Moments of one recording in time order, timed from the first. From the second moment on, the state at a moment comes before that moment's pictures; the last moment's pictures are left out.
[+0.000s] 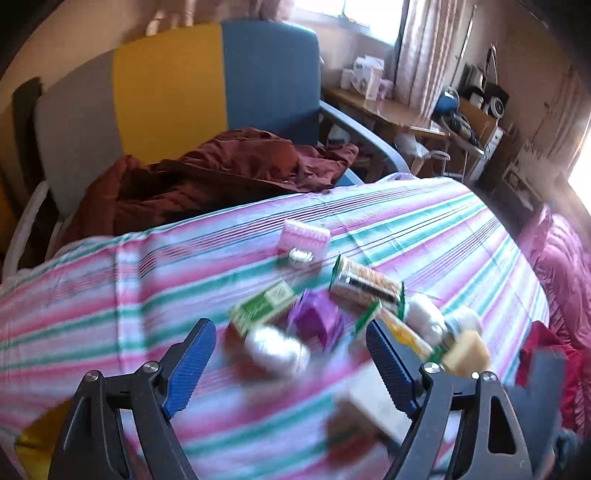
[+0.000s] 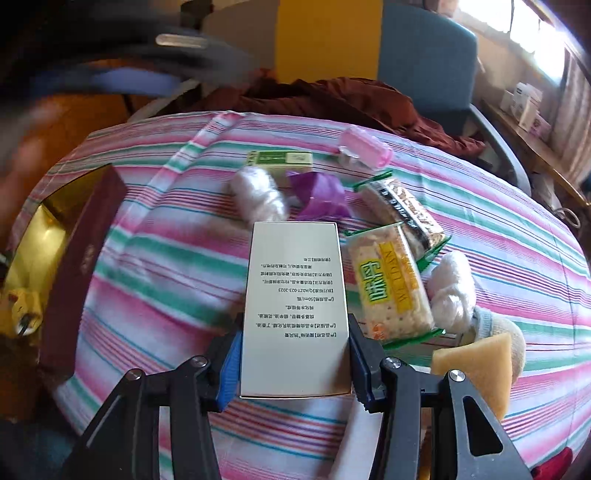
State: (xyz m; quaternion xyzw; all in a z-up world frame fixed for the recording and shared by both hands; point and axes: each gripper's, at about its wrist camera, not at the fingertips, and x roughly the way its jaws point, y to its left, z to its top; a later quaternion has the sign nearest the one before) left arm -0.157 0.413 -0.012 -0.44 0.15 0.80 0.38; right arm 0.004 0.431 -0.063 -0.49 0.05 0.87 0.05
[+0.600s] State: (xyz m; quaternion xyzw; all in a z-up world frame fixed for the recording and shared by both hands) left arm -0.227 0.538 -0.096 -0.44 0.25 0.76 0.40; right arm 0.001 0.442 -0.074 -0.49 0.08 0.87 0.03
